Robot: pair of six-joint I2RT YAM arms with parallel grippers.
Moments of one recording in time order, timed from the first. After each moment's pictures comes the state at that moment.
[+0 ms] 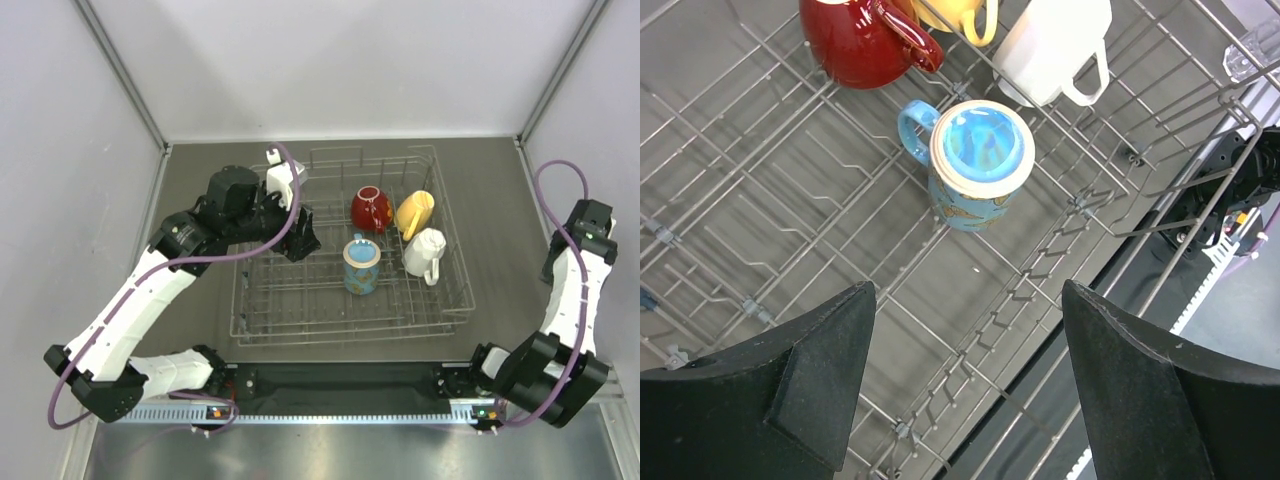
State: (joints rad) left arm -0.67 1.16 1.43 -0.84 0.27 -0.13; right arm -0.54 1.11 1.01 -0.94 0.44 -0.05
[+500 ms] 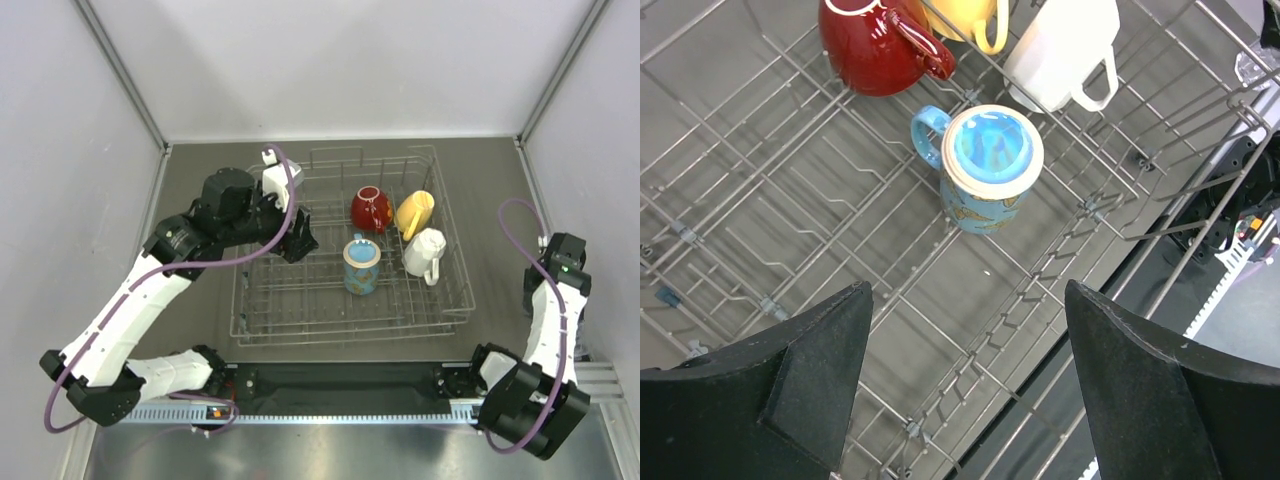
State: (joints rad) left arm -0.67 1.13 1.43 -0.84 0.23 -0.11; right arm -0.52 0.95 0.72 -0.91 0.41 -0.33
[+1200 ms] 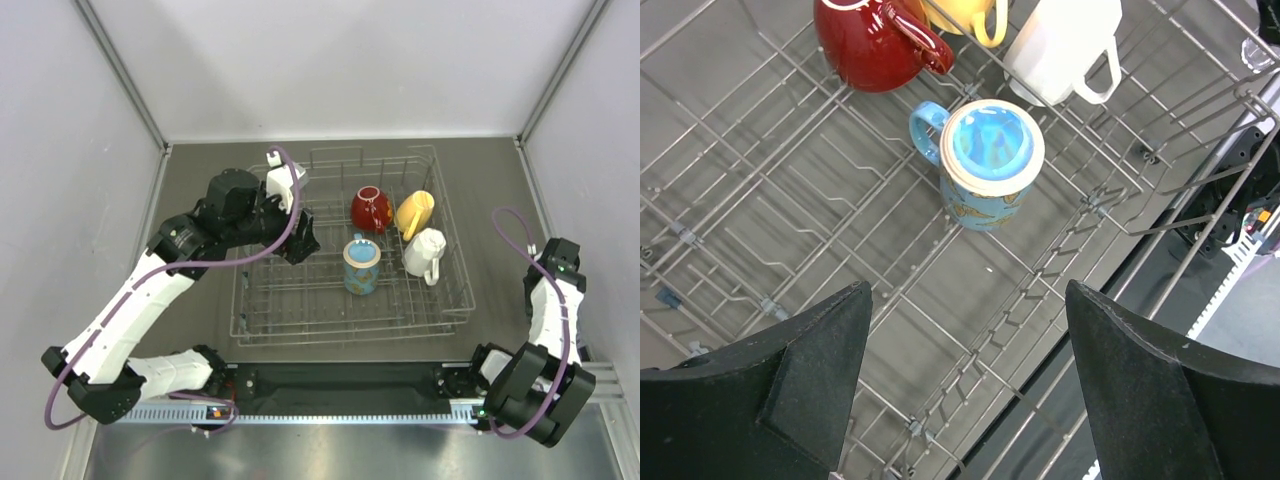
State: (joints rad) left arm -0.69 1.14 1.43 -0.84 0.22 -0.10; right arm -0.54 1.02 0.65 -0.84 0.36 -0.43
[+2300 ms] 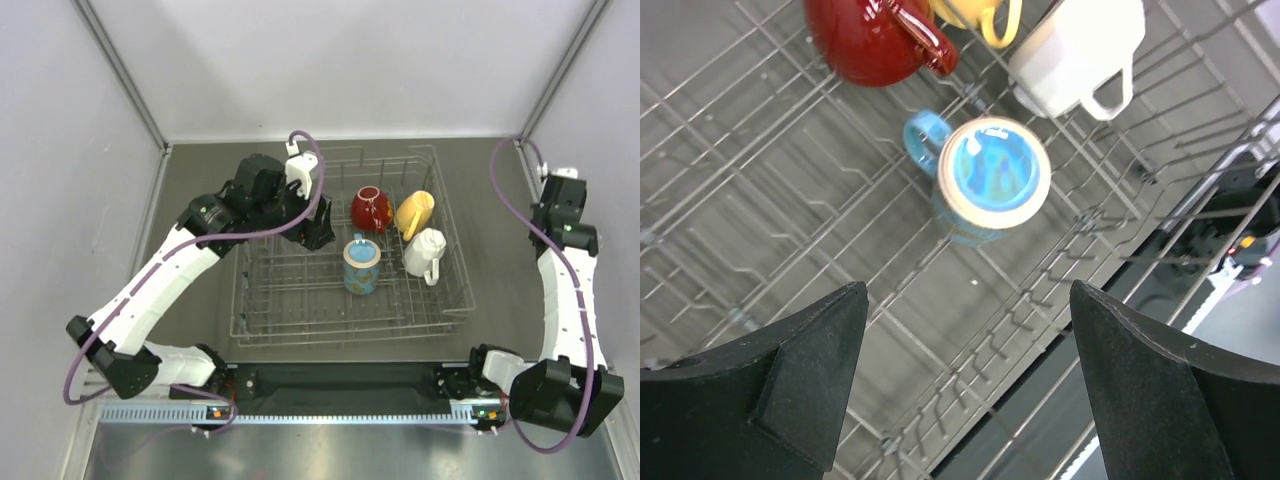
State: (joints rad) left arm -0.69 1.29 1.50 -0.84 0.21 -0.18; right arm -0.26 1.08 1.06 -0.77 0.44 -0.29
